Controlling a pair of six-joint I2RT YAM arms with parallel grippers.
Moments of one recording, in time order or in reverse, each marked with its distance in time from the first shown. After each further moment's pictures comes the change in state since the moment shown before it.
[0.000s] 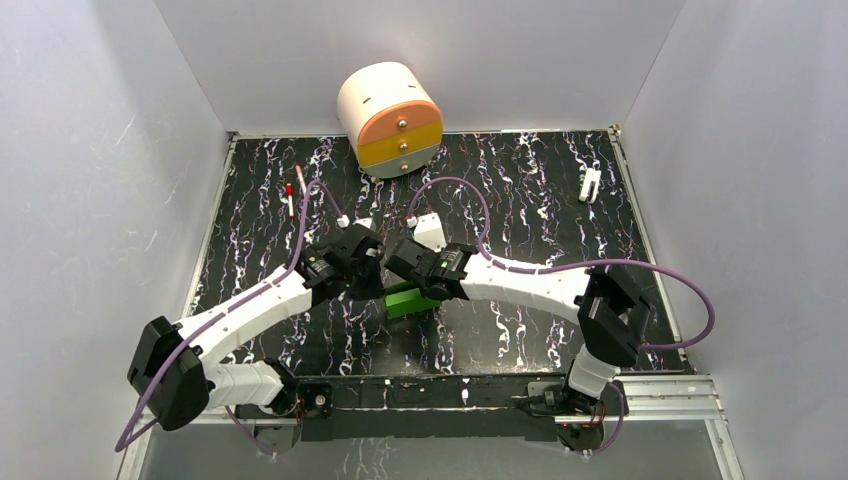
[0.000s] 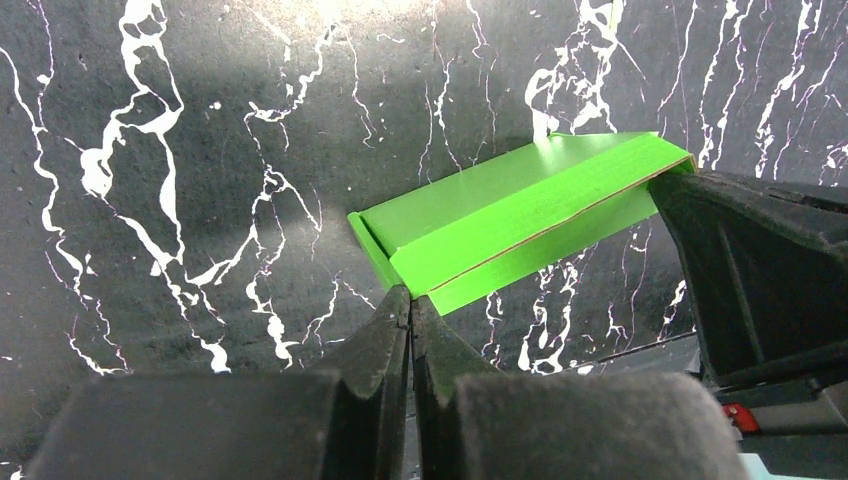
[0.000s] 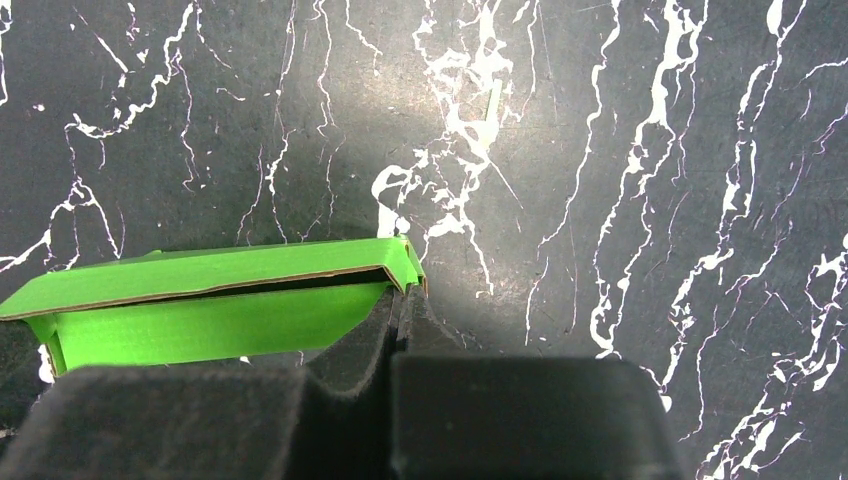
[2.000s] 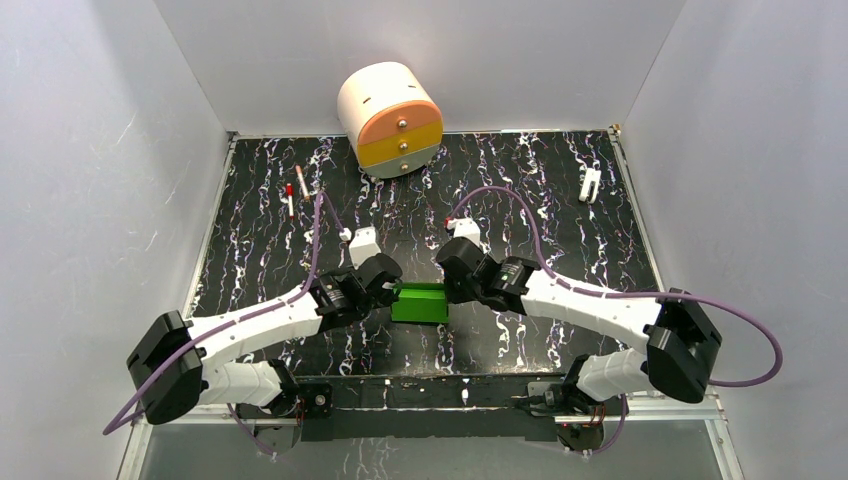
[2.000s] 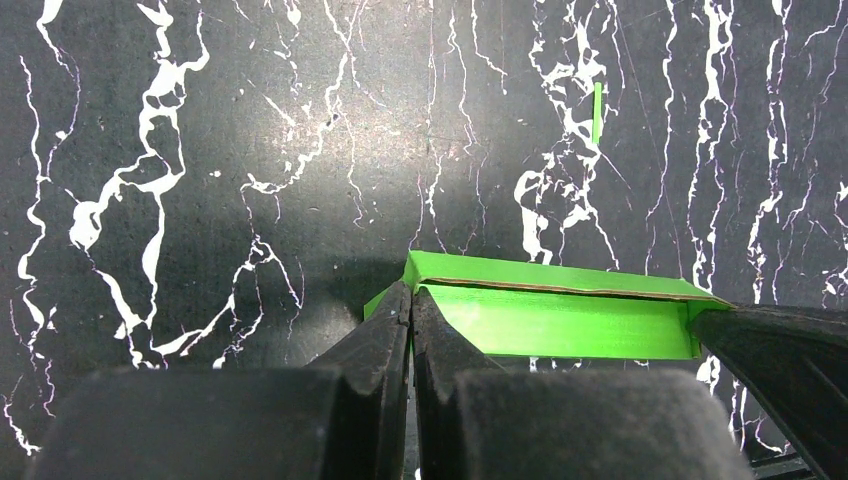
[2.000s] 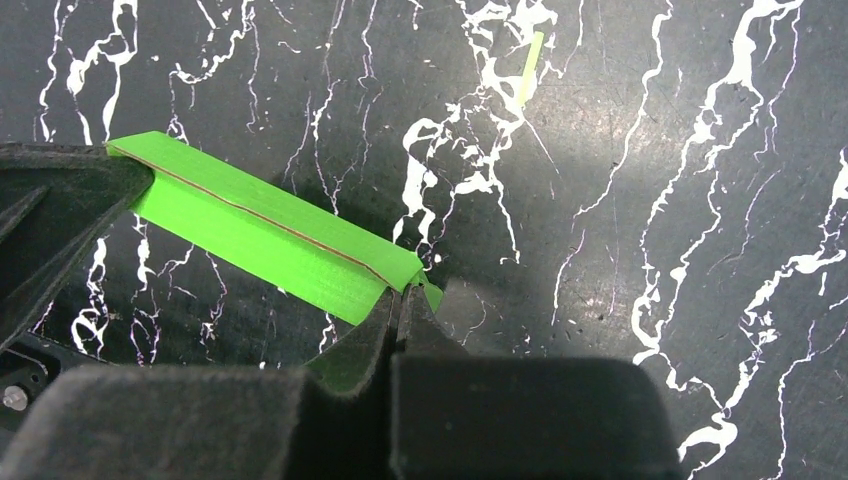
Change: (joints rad) left arm -0.220 -0.011 -0.145 0.228 -0.402 -0.164; right arm -0.108 -0.351 -0.356 0.280 -0.256 -0.052
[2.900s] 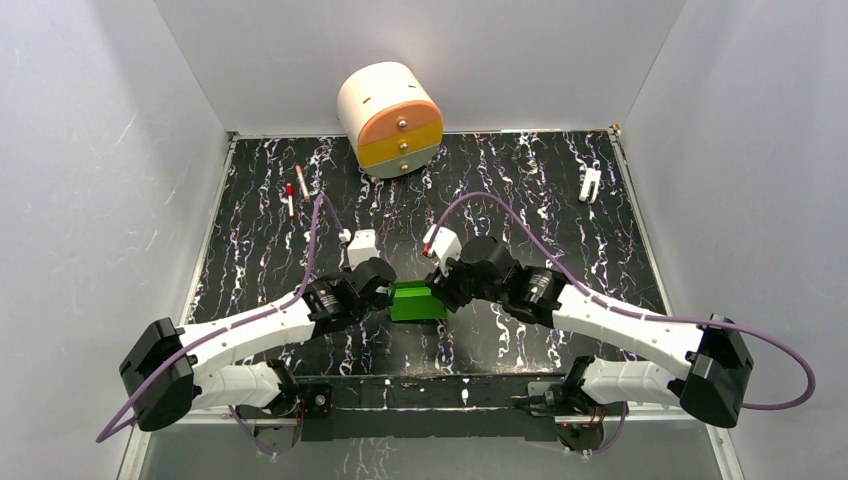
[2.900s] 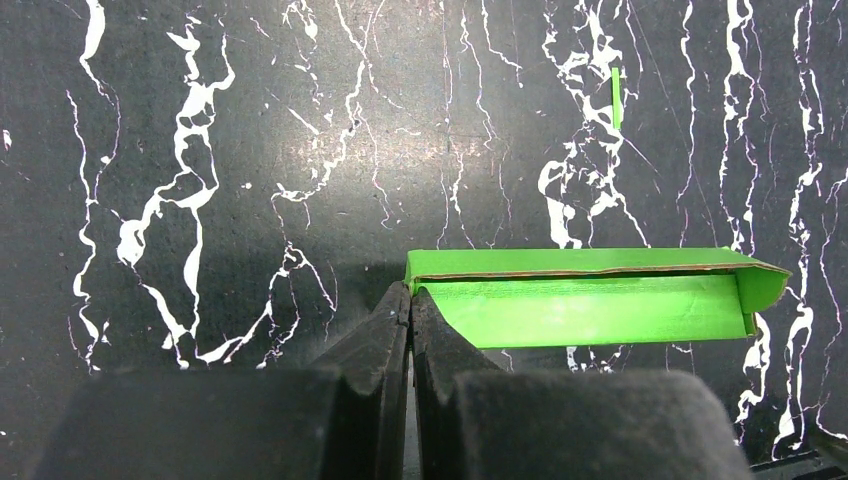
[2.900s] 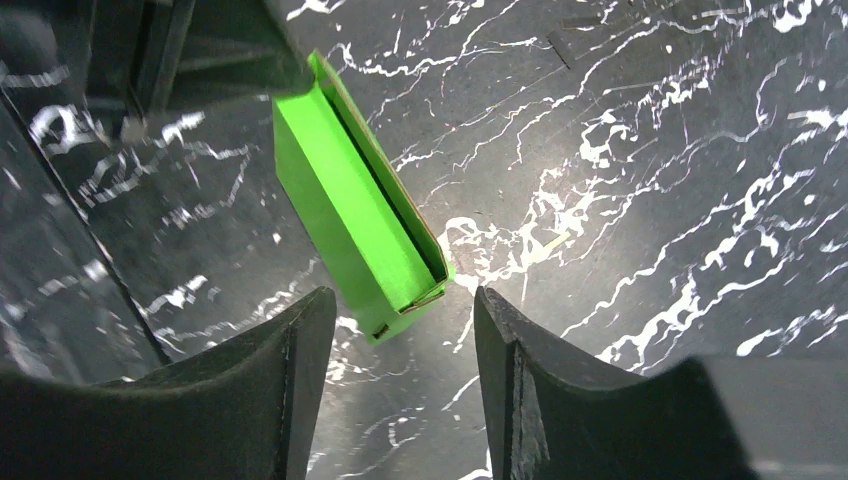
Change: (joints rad) left arm 0.000 -0.057 -0.048 0.033 -0.016 0.094; right arm -0.008 -0.187 -0.066 0.187 -0.264 -0.712
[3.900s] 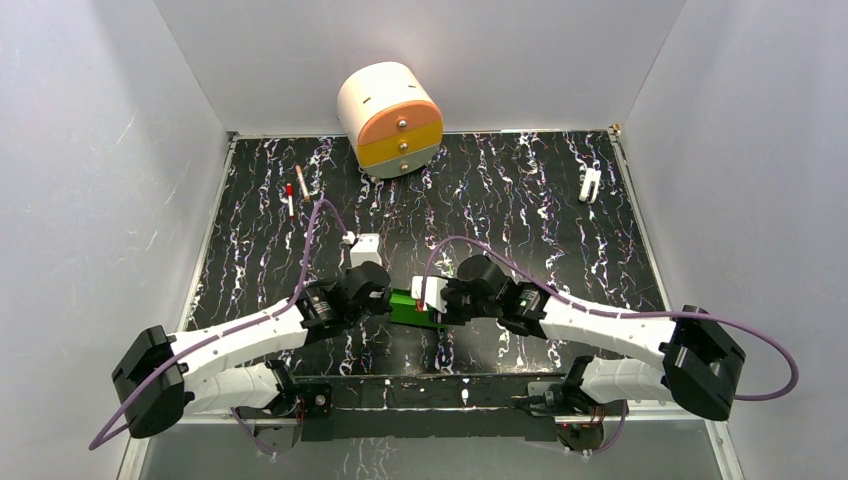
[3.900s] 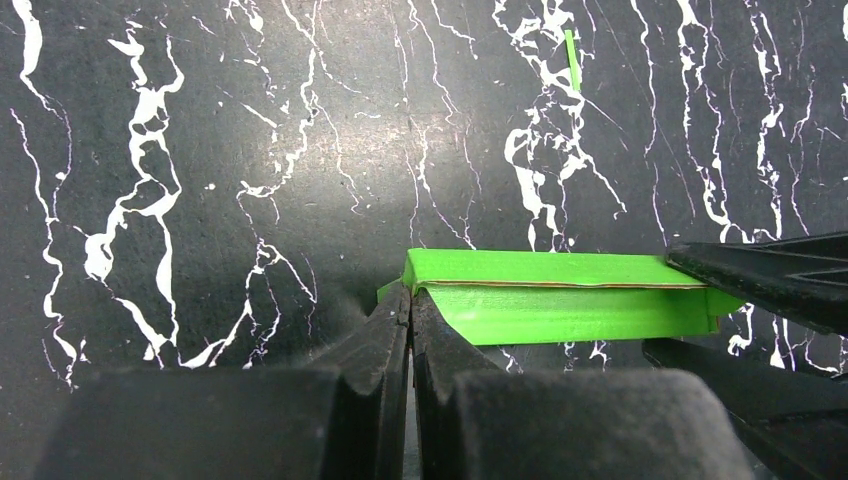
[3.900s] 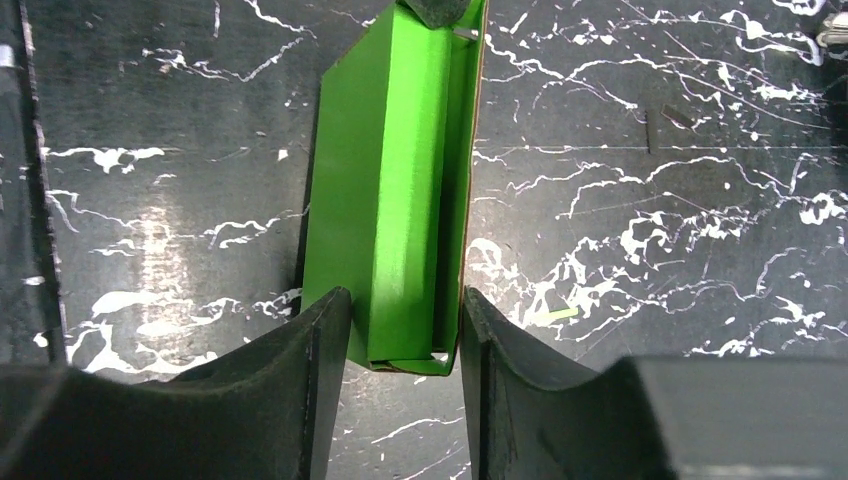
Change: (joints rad) left arm -0.008 -0.056 -0.045 0.059 0.060 0.096; right arm 0.008 0.053 -0.190 0.185 -0.228 -0.536
